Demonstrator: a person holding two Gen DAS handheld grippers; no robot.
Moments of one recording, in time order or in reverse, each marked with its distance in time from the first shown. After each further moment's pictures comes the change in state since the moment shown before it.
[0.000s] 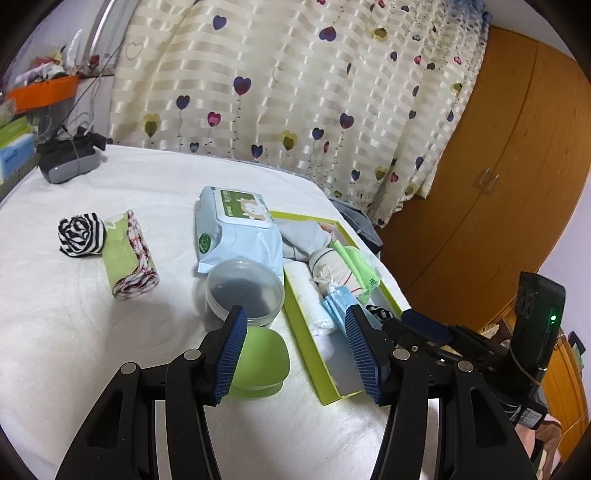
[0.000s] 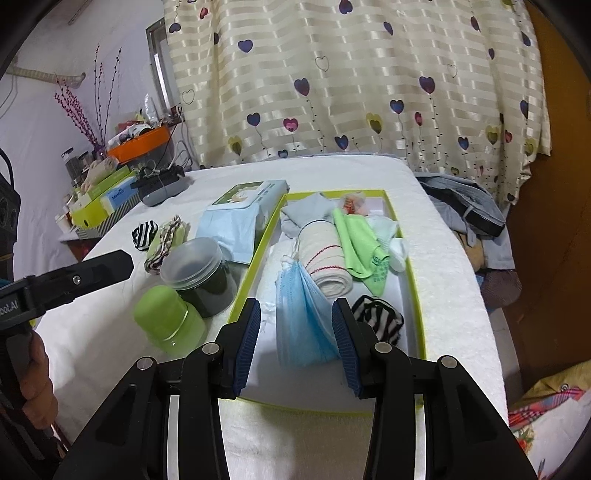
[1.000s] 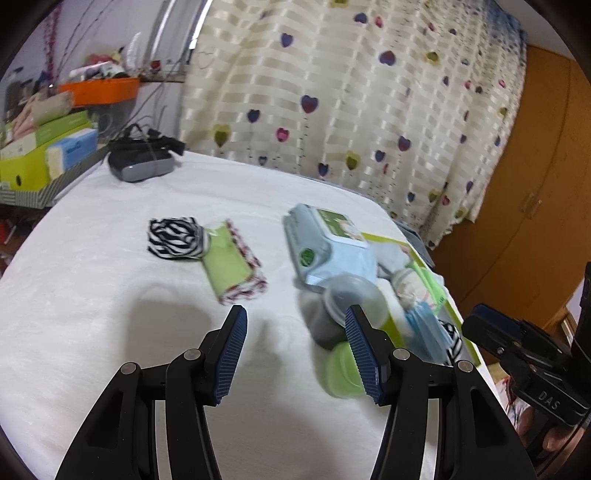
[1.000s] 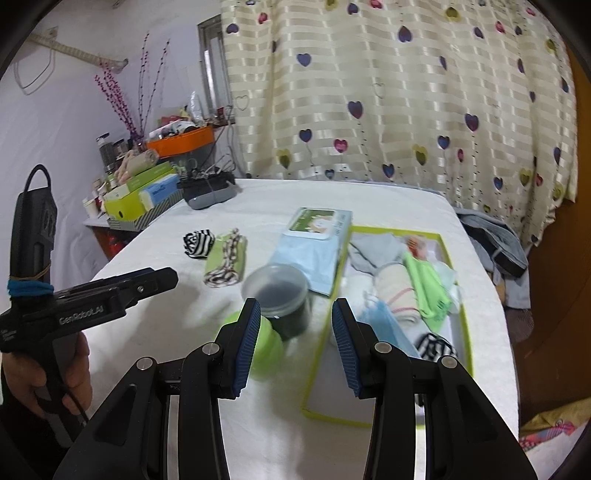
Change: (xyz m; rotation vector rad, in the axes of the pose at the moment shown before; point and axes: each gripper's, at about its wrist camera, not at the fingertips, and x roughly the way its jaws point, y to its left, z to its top) left arm -0.034 0.077 0.003 -0.081 -0.066 0.180; right arm -0.016 0.074 0.021 -0.127 -0.043 0.080
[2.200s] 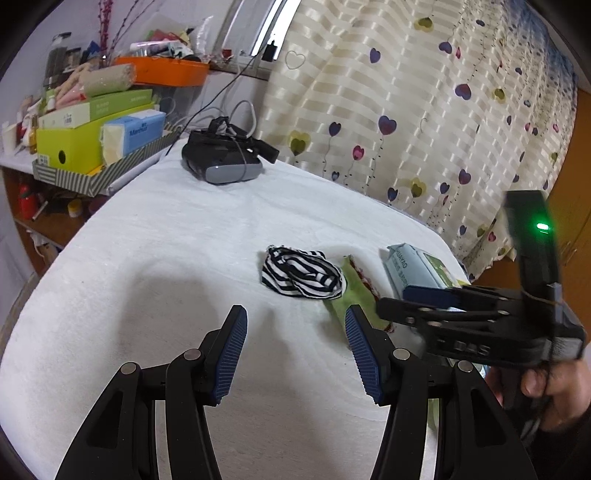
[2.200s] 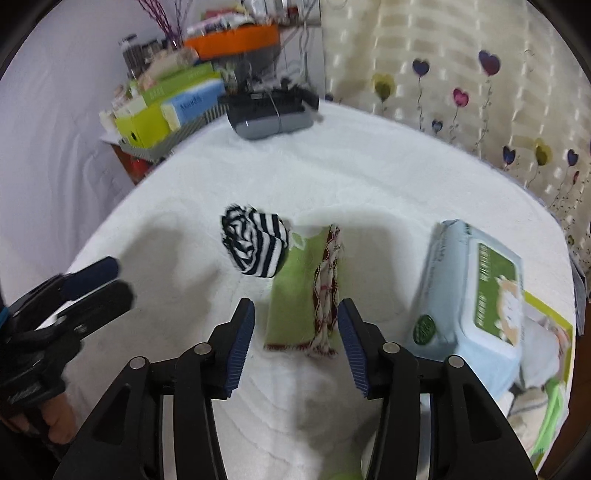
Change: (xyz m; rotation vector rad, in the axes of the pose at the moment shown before) left arm 0.010 0.123 0.036 -0.130 -0.014 0.104; right arm 0.197 0.106 0.078 -0.214 0.405 0.129
